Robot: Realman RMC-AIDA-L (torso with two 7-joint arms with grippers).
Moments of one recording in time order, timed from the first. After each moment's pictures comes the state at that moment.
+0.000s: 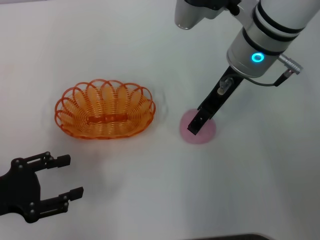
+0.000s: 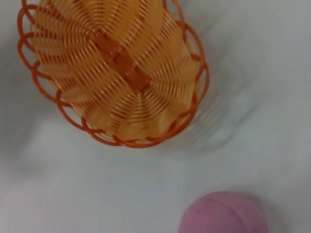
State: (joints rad) left arm -0.13 -2.17 0.66 0.93 2.09 1.84 -1.09; right arm 0.83 2.12 -1.44 -1.10 -2.59 -1.65 2.73
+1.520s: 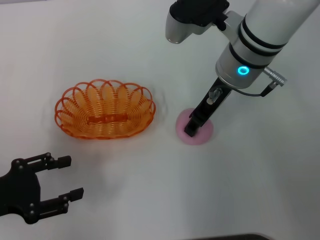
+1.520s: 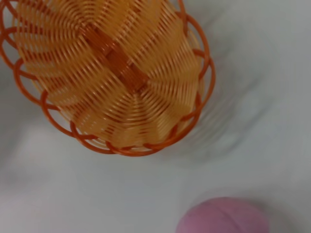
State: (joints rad) left arm -0.13 -2.17 0.66 0.93 2.10 1.85 -1.10; right arm 0.84 2.12 -1.54 -0.99 -2.54 -1.52 2.76
